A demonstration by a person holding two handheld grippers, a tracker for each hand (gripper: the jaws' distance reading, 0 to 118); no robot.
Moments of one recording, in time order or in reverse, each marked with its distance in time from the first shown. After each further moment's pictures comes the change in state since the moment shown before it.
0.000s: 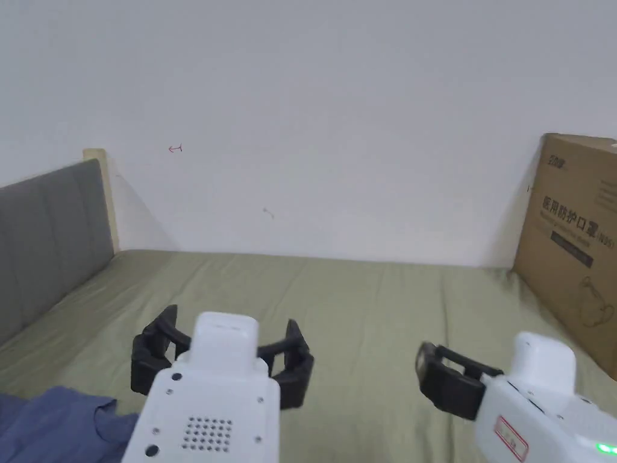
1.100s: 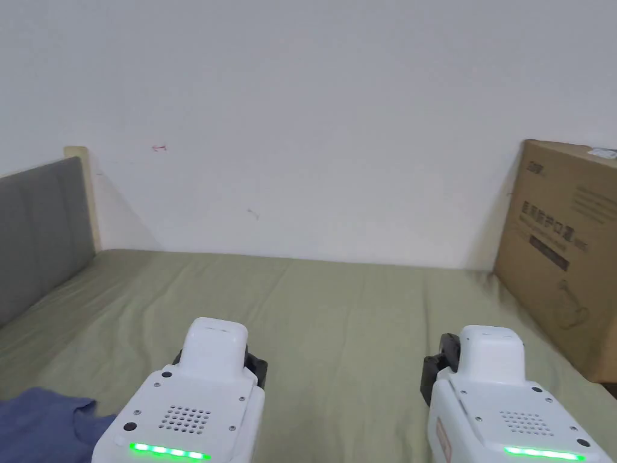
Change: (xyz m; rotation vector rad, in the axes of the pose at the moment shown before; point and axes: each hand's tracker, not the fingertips) left arm -0.016 0.007 -0.012 -0.226 -0.156 0.187; right arm -0.055 0.007 0.012 0.116 -0.120 0.283
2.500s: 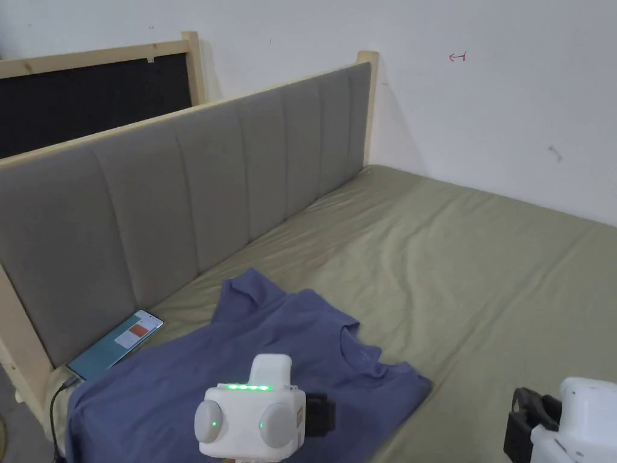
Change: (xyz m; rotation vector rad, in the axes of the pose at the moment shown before) left arm -0.267 -0.247 -0.112 -0.790 0.366 0.458; right arm -0.216 -0.088 -0.103 -0.360 0.526 0.119
